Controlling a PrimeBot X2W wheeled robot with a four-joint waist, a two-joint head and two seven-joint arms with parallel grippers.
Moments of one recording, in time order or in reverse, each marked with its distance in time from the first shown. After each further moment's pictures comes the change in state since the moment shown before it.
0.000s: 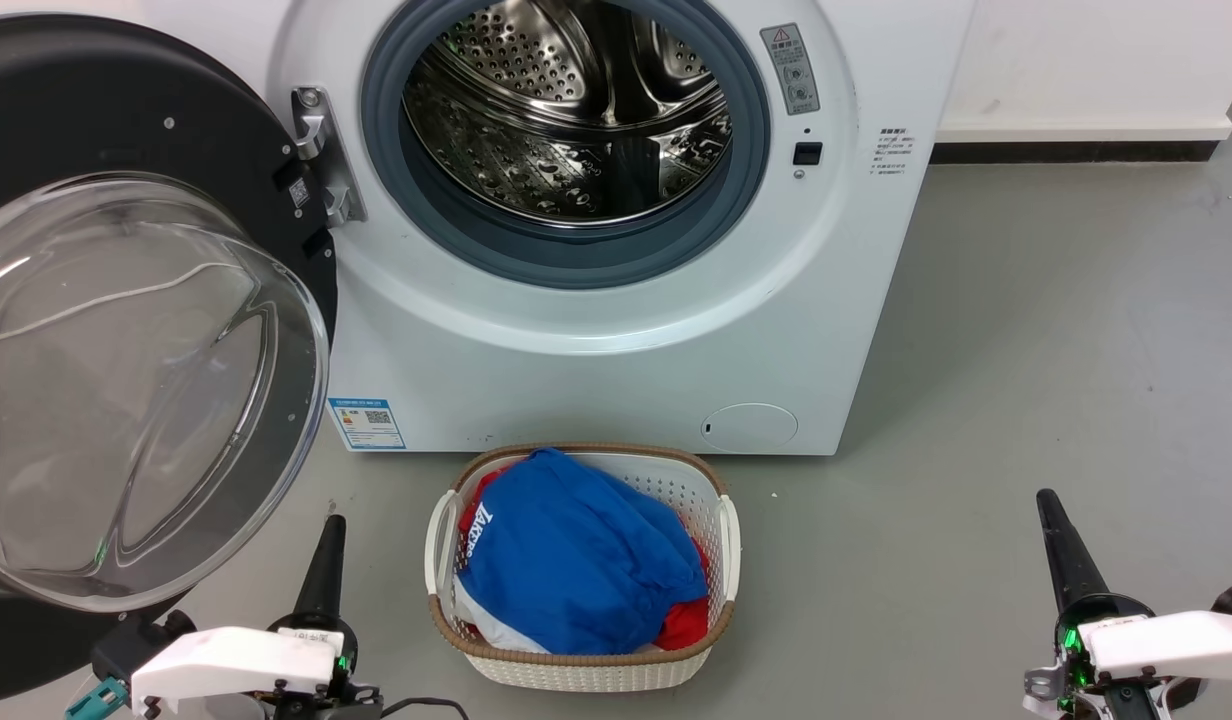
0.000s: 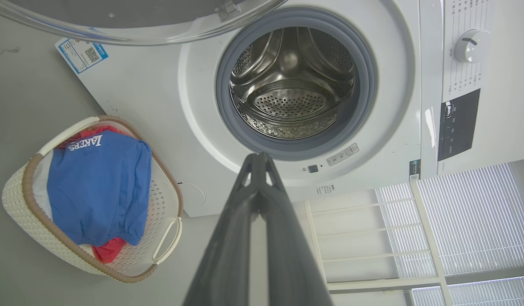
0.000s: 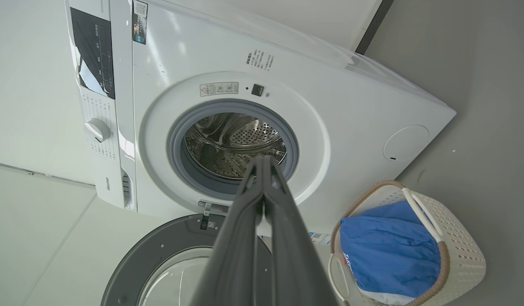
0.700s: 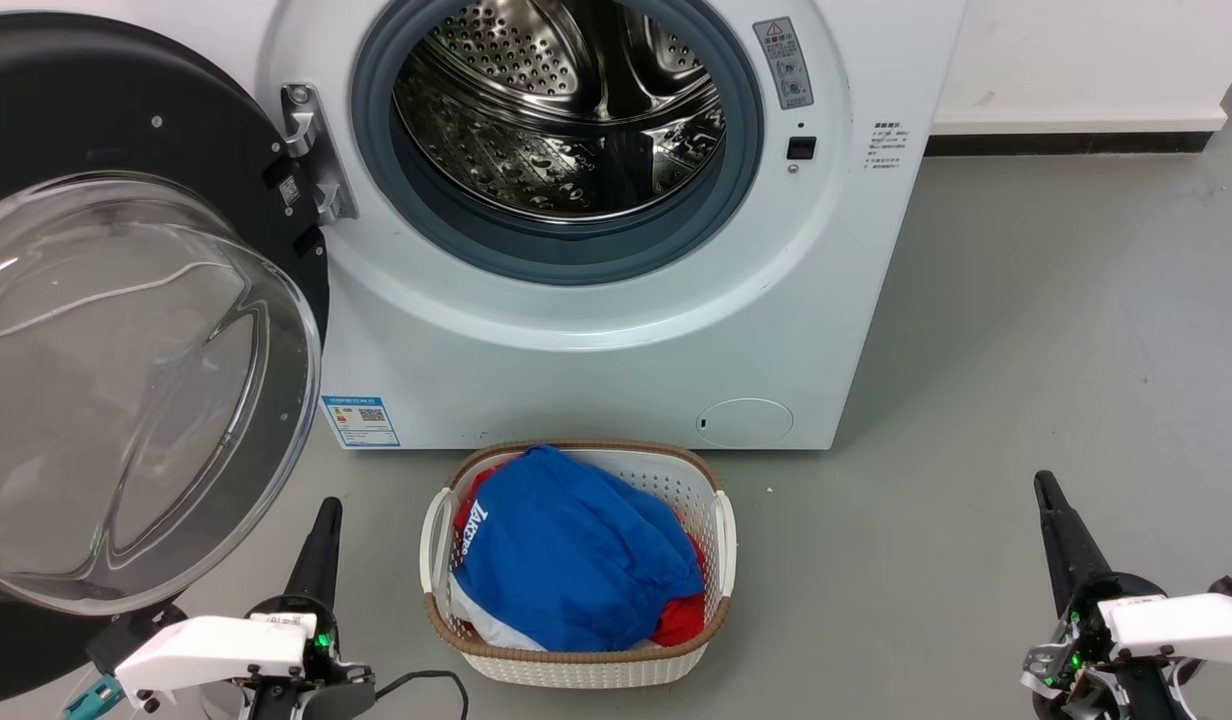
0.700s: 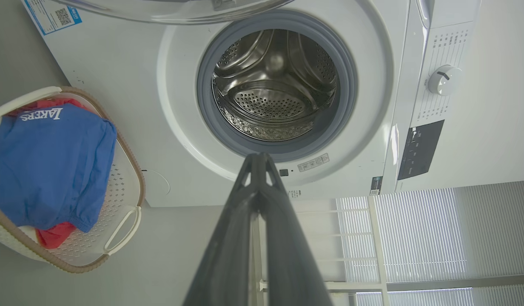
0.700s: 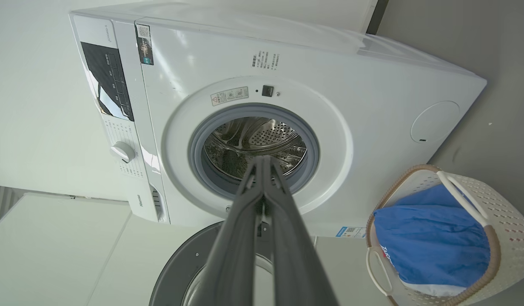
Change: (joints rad) left arm -0.027 0.000 0.019 0.007 -0.188 -0.008 0.047; right arm -0.040 0.001 -0.012 0.027 0.167 0.000 0.048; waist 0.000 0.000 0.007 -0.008
